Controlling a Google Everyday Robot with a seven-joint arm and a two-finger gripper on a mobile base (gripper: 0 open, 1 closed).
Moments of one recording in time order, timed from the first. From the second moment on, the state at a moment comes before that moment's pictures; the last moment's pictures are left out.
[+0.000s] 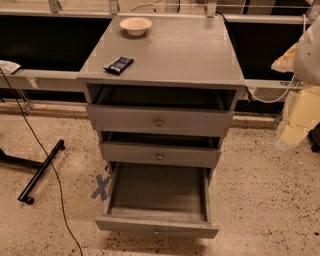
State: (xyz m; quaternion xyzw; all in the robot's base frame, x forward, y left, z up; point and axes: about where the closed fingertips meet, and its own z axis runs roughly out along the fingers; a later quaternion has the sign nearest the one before) arm 0.438 -0.217 0.976 -0.60 0.78 -0.03 0.16
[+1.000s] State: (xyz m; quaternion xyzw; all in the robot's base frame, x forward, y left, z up) arm 0.443 -0.203 0.937 -0.60 0.78 -0.02 0.17
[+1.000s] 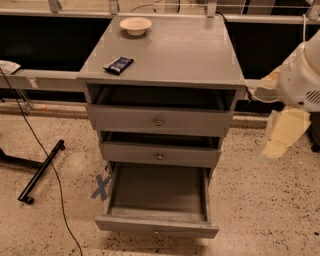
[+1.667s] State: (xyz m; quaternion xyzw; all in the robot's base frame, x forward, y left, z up) arm 0.447 -0.188 0.734 -0.59 0.79 0.07 0.16
